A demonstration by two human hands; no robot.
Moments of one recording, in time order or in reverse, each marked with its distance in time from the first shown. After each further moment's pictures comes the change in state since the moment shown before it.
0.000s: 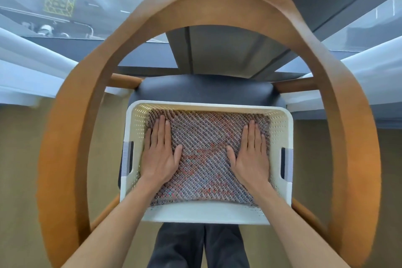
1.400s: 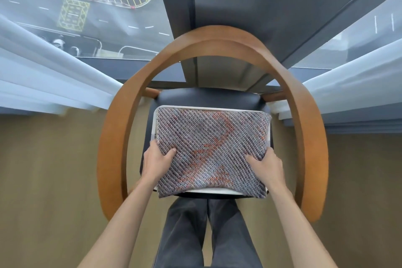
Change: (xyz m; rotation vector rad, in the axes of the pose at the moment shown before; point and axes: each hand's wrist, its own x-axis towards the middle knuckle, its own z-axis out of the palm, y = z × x) left_hand -0.070 -0.012 -0.104 -0.873 -0.114 -0.505; right_hand -0.075 0.017 -0.127 0.705 -0.153 0.465
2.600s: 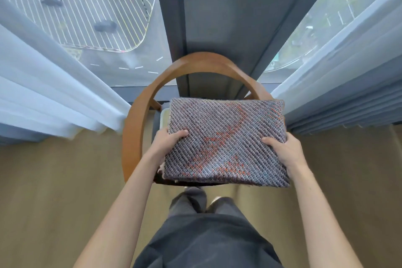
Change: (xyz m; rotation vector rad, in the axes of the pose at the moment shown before) left_hand -0.132 0.064 -0.084 -0.474 -0.333 0.060; right_hand -0.151 0.011 -0.119 0.560 0.126 -0.100
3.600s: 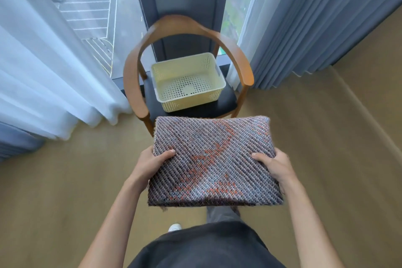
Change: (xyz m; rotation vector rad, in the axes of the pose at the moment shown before) left_hand -0.288 -0.275 -0.093 0.185 -0.135 0.155; right_hand -0.388 0.267 -0.001 0.227 0.099 0.062
